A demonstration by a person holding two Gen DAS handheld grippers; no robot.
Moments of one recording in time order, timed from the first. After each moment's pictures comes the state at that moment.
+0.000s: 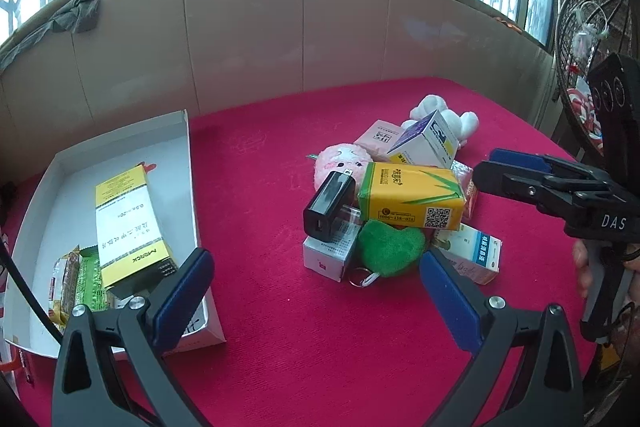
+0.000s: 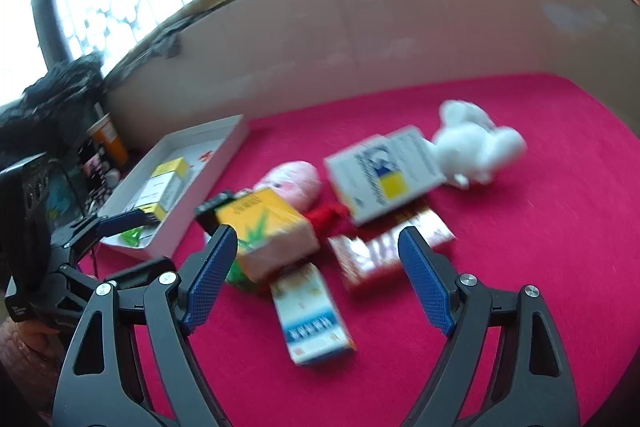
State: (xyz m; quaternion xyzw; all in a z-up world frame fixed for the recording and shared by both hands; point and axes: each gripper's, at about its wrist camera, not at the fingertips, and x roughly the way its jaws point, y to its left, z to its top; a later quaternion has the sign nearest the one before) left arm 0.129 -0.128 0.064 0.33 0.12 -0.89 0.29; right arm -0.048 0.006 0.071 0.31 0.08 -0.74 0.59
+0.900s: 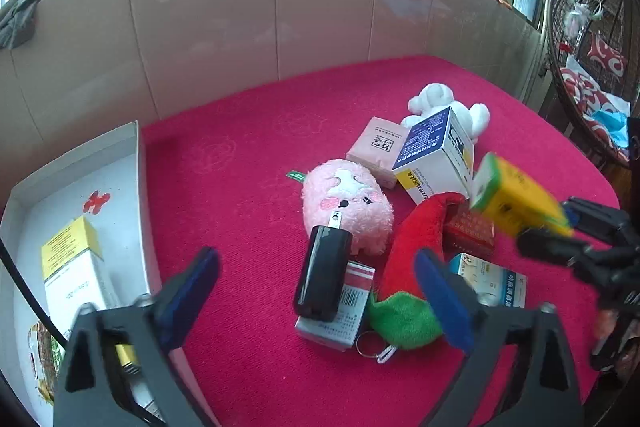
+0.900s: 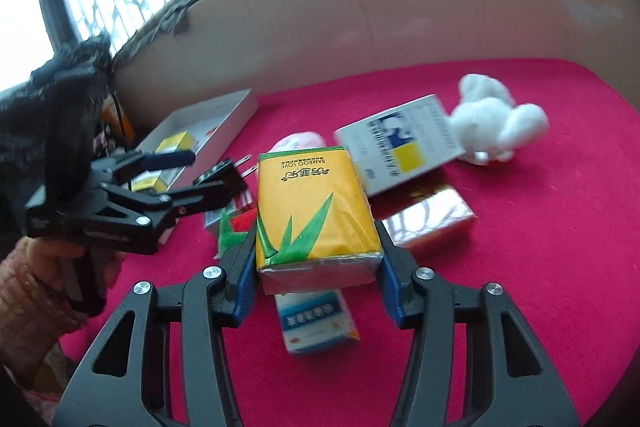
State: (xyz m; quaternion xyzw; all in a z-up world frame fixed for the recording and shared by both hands) left arm 0.064 -0.172 0.051 0.38 0.11 -0.89 0.24; right arm -0.053 0.014 0.045 0.35 0.07 -0.73 0.59
